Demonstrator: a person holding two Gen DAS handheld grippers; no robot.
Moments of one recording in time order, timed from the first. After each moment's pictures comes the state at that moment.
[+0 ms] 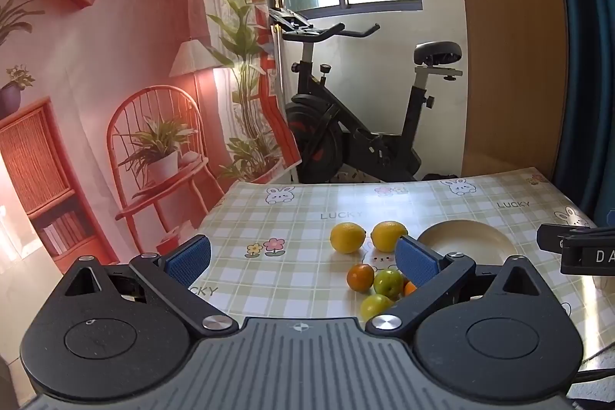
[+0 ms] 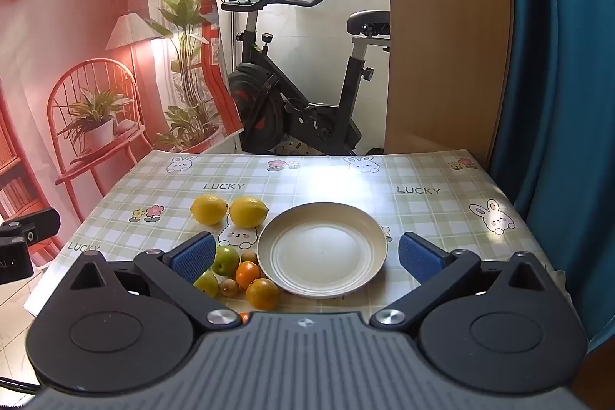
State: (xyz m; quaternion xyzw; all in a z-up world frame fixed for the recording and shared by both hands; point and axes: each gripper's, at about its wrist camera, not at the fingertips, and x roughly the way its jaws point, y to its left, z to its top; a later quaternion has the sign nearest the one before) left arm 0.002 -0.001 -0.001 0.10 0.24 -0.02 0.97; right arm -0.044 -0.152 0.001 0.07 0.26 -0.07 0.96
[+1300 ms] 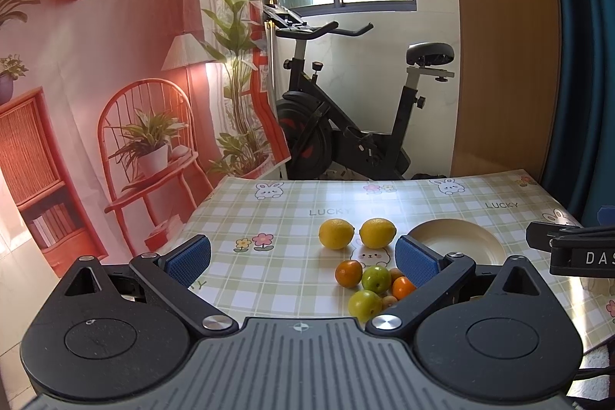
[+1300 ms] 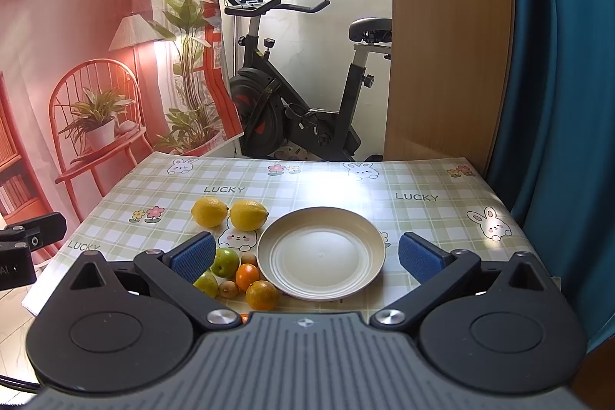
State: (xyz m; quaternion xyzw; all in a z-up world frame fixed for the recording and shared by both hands) left arm 0.001 0.004 -0.001 0.08 0.24 -0.04 0.97; right arm -0.048 -0.151 0.003 0.06 0.25 -0.07 0.96
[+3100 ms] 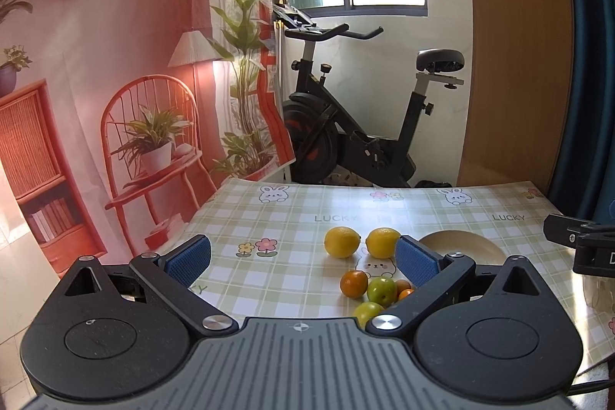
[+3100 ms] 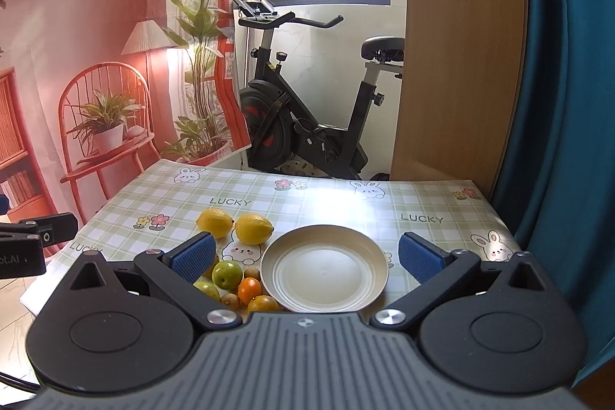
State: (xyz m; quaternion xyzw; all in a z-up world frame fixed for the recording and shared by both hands) left arm 0.019 0.013 -0.001 0.06 0.23 -0.02 0.97; right arm -0.041 -0.157 0.014 0.04 0.22 -0.06 0.97
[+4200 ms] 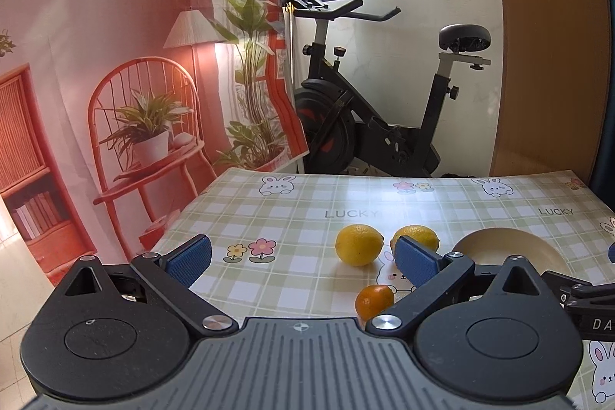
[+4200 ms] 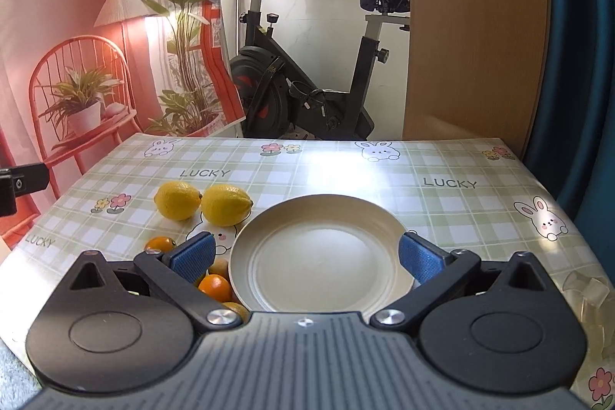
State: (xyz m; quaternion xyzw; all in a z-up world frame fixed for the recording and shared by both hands) left arm 0.112 0.001 -0.070 0.07 0.24 0.00 0.97; right arm 0.056 -0.176 -0.085 0.04 0.26 -0.05 0.96
